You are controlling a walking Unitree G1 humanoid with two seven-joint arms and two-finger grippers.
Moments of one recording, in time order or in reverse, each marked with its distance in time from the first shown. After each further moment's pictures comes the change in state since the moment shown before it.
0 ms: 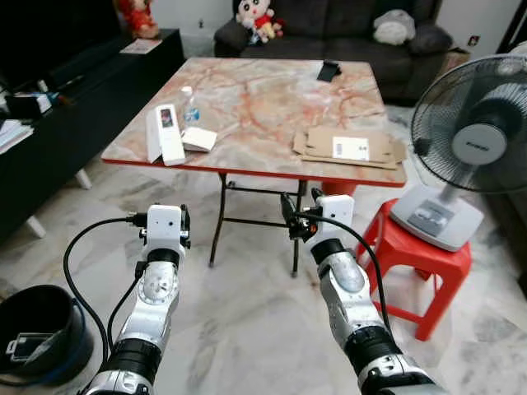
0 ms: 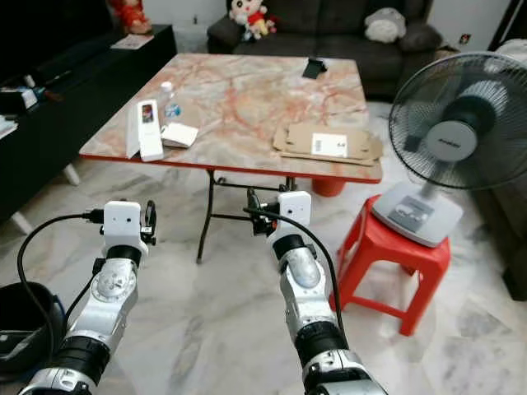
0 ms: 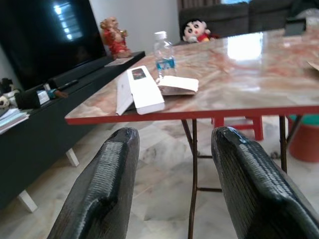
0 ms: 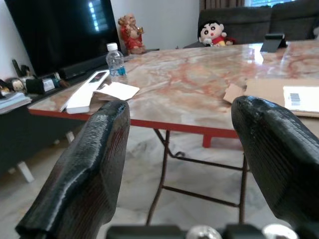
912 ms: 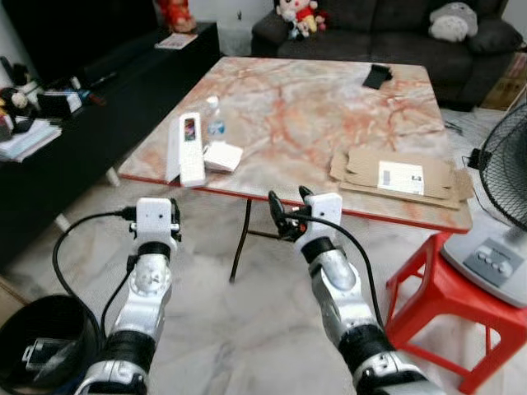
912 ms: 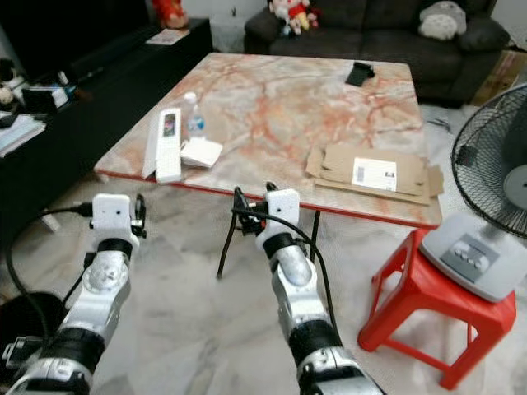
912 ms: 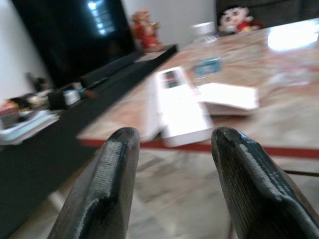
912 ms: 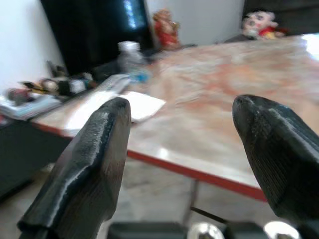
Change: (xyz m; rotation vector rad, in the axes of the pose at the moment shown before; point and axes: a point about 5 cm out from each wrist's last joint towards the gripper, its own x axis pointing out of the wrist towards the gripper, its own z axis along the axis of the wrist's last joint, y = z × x) left arm 0.005 -0.001 0.001 -0.003 0.011 0.001; right arm 0.001 0.010 -0.001 0.017 0.006 0.036
